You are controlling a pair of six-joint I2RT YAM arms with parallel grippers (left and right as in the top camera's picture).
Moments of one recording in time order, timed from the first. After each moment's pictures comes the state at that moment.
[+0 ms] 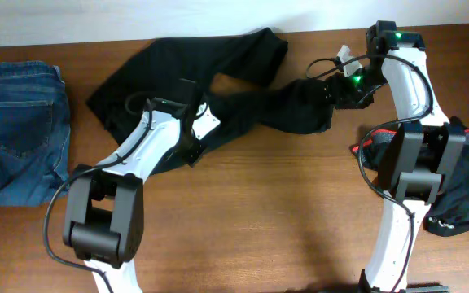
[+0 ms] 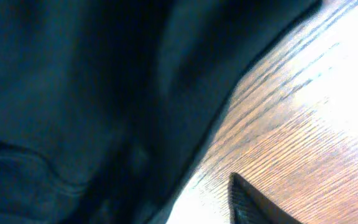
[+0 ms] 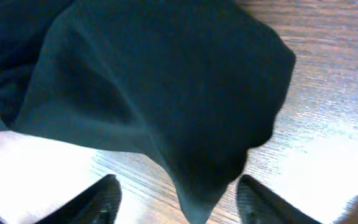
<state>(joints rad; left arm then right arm) -0.33 2.01 1.45 -0.88 0.00 0.43 -0.12 2.34 2.13 -1.33 -0.46 -0.19</state>
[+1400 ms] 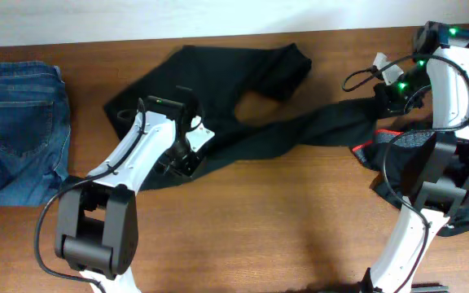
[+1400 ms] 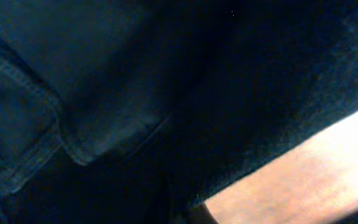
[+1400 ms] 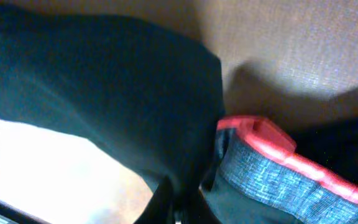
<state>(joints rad) -0.33 1.93 1.45 -1.17 0.12 0.29 -0.28 2.25 2.17 -1.60 -0.26 -0.49</state>
